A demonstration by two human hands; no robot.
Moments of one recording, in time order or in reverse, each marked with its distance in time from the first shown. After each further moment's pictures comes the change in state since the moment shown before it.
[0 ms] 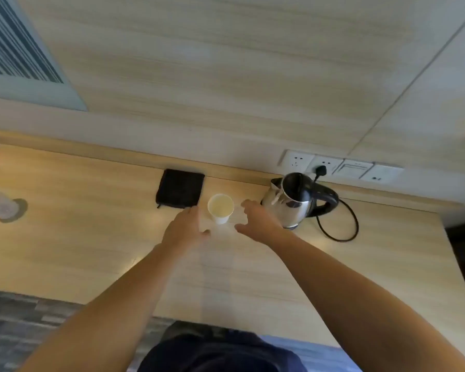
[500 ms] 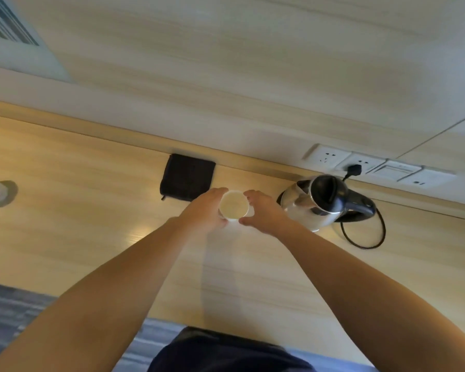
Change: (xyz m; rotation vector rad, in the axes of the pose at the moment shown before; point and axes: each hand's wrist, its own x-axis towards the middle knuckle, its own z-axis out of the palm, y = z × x) left_hand 0.099 -0.020 0.020 -0.081 -0.145 0.149; right_hand 0.076 0.008 0.020 0.081 -0.097 -0.001
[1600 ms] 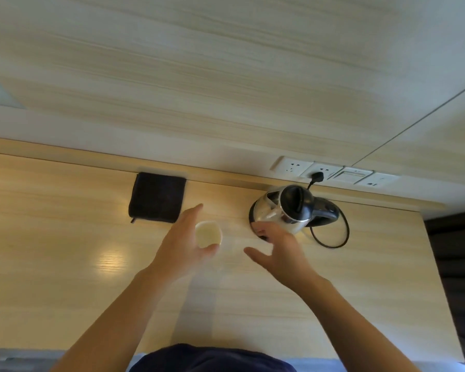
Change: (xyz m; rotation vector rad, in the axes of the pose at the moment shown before) left_hand -0.056 0.033 -0.007 -0.228 0.150 0.074; right_hand -0.131 0.002 -0.046 0.142 0.284 0.030
